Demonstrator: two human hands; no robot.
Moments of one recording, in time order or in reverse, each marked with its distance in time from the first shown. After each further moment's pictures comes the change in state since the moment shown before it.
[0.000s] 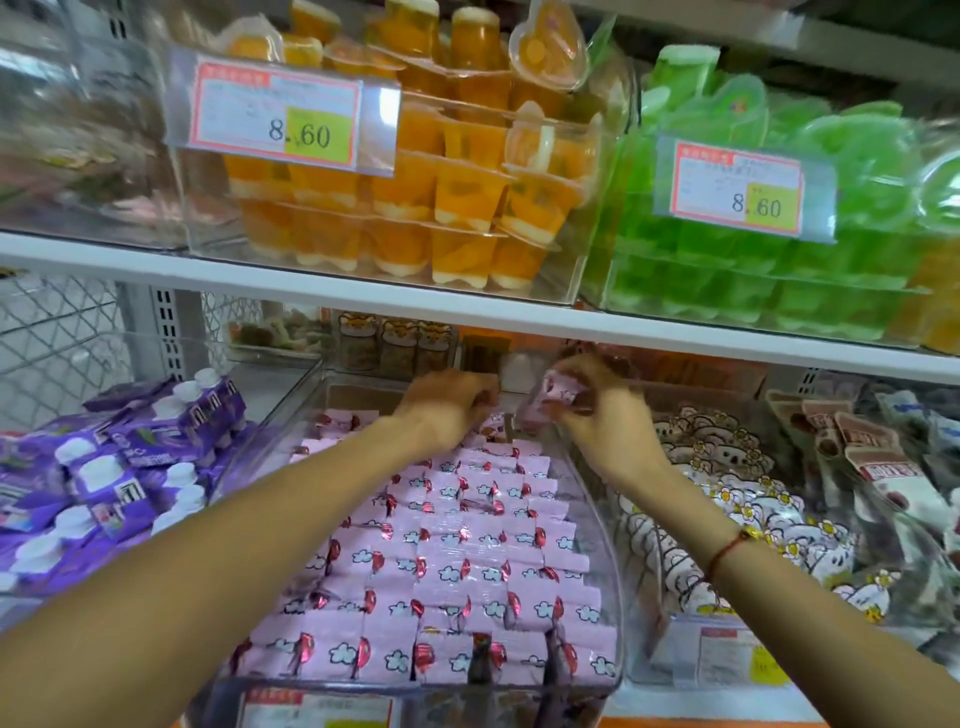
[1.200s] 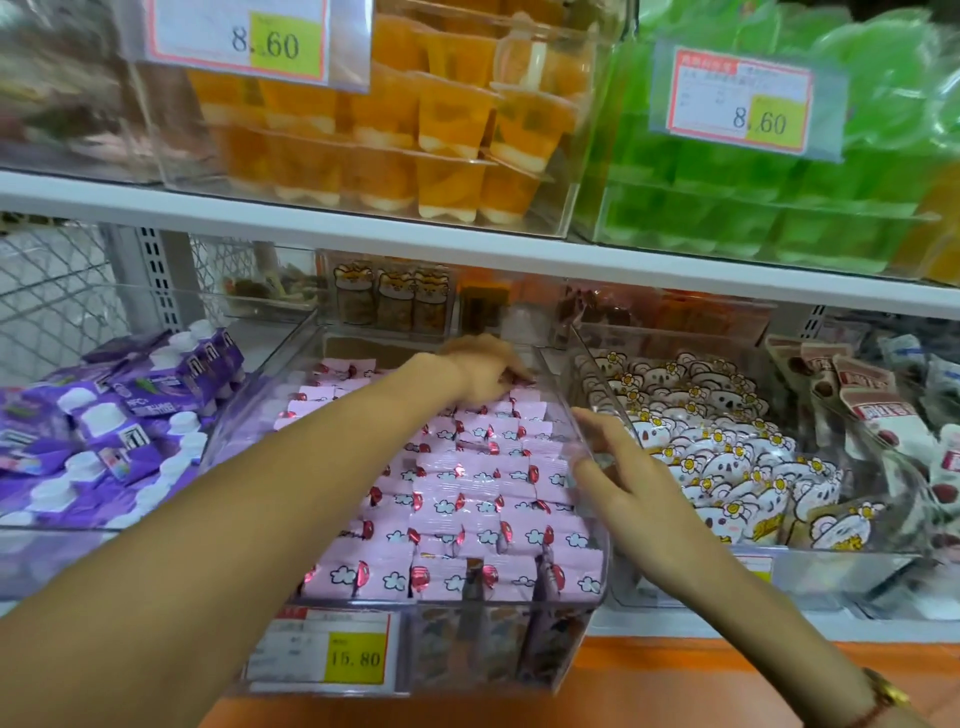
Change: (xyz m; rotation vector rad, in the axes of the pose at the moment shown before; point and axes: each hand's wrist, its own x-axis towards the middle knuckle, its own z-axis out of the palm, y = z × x) left_hand 0.008 0.027 0.008 0.075 -0.289 0.118; right_hand -0.105 -0.013 -0.020 0.224 -0.288 0.189
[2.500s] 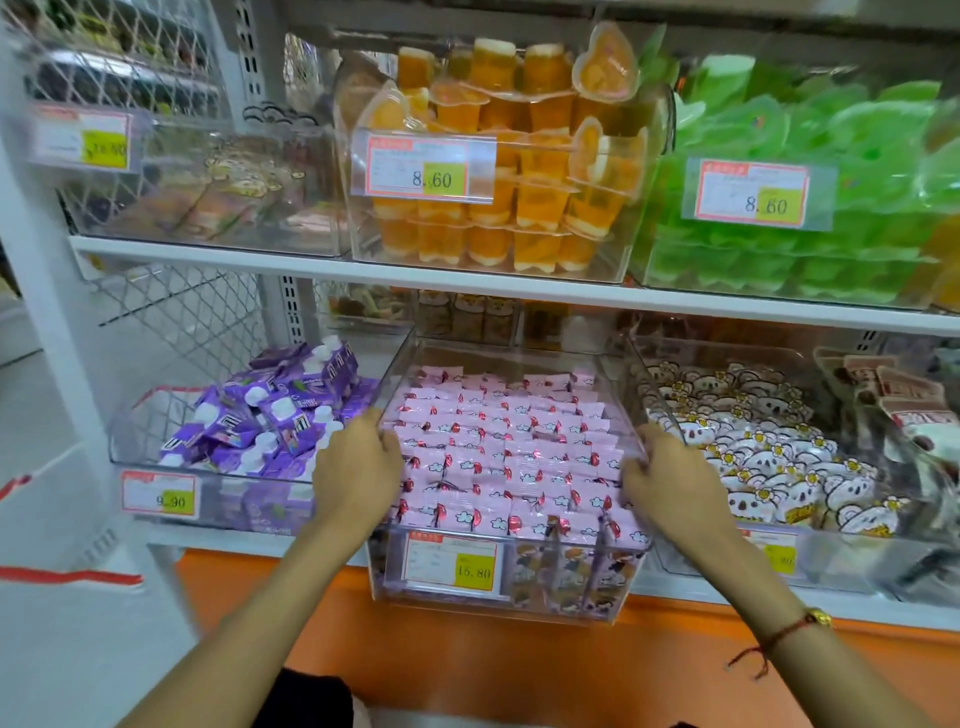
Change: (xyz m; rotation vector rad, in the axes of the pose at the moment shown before) left_hand -0.214 -0.017 0.008 -0.256 0.599 -0.782; right_hand -0.007 -0.029 0.007 -0.433 0.121 0.159
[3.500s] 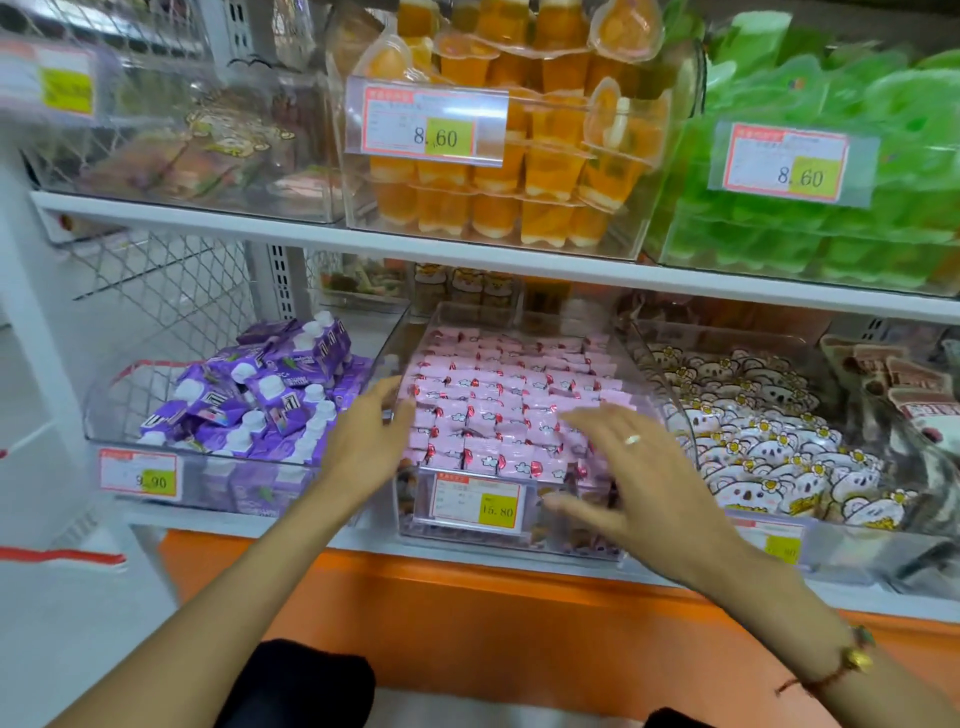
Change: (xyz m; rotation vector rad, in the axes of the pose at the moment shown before) left_hand 0.011 0.000 0.011 -0.342 -0.153 0.068; right_hand -0.016 -0.002 0.005 -0.123 -0.020 -0.607
